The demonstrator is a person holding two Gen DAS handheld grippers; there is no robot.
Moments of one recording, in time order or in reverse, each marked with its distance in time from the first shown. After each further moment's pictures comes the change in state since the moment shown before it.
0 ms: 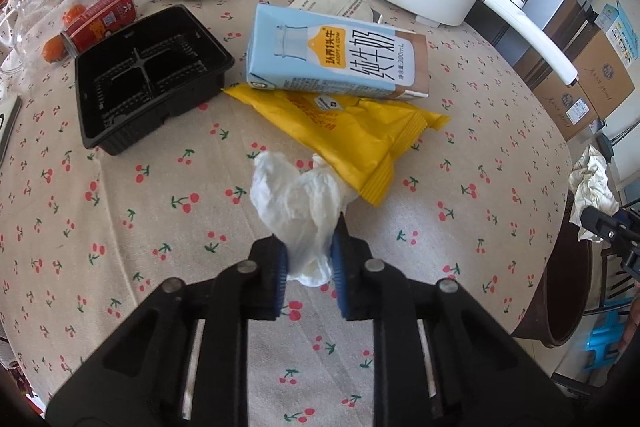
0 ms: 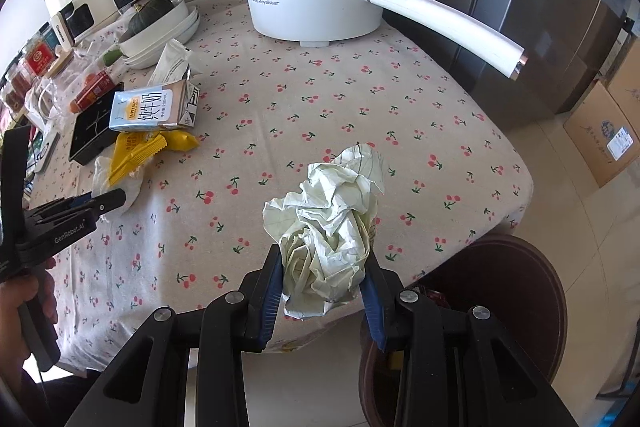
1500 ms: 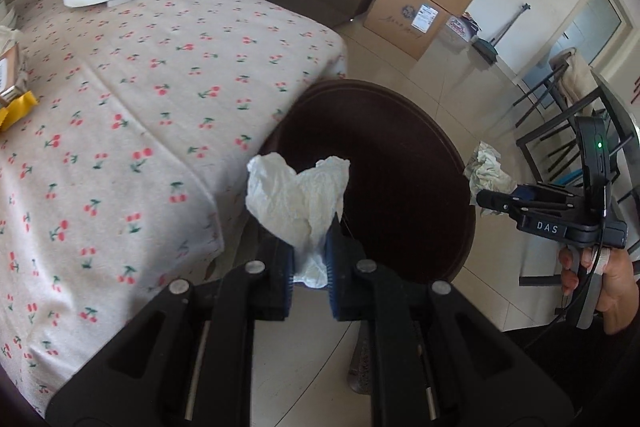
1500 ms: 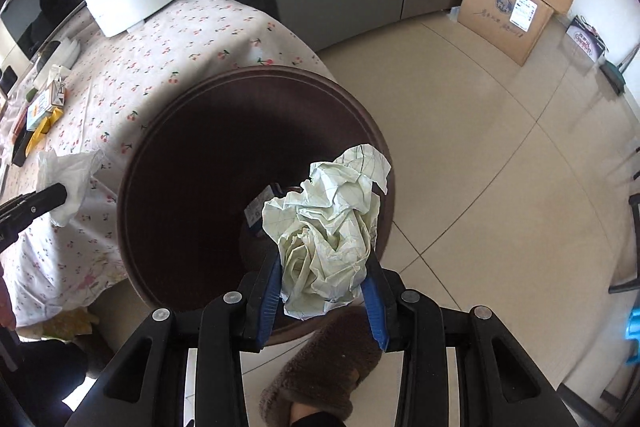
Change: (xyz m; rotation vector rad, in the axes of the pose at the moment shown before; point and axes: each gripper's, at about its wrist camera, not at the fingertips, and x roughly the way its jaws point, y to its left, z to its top) left arm -0.006 -0.249 -0.087 0.397 0.034 -0.388; right arm -0.048 -0.217 -0.175 0.296 0.070 -0.130
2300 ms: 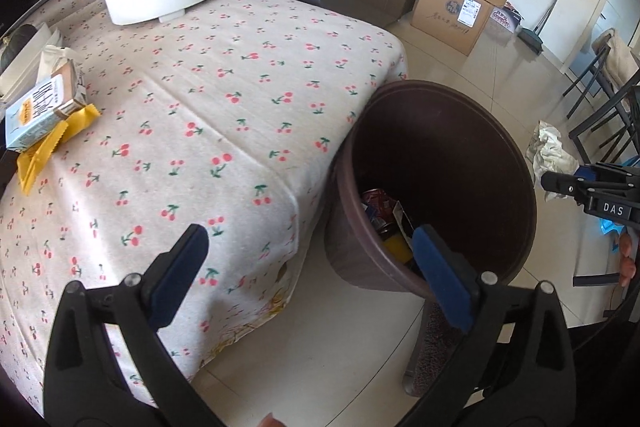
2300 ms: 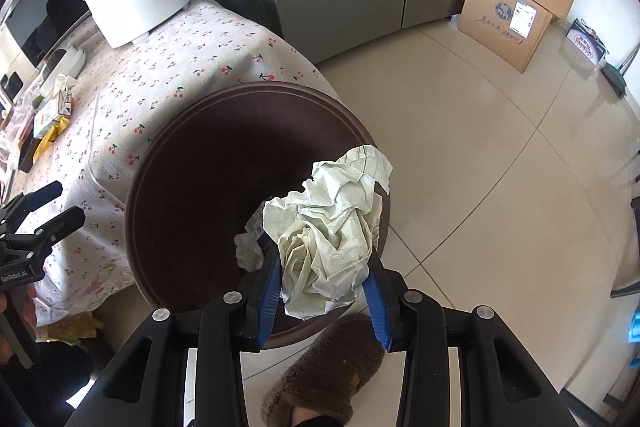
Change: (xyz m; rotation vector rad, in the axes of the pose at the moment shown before) left arm -0.016 0.022 -0.005 0.013 -0.027 0.245; right arm -0.012 0.010 0.007 -0.023 -0.036 0.020
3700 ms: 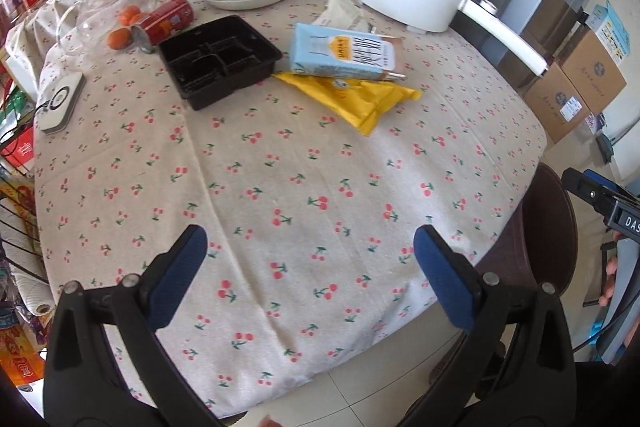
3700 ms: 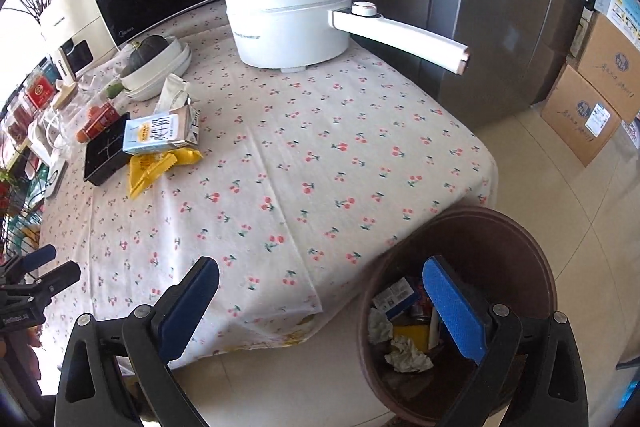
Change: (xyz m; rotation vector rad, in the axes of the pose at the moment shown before) left arm -0.105 0.221 -0.054 -0.408 0.014 0.215; right arm -0.014 0.249 0.080 -0.190 -0.118 0.124
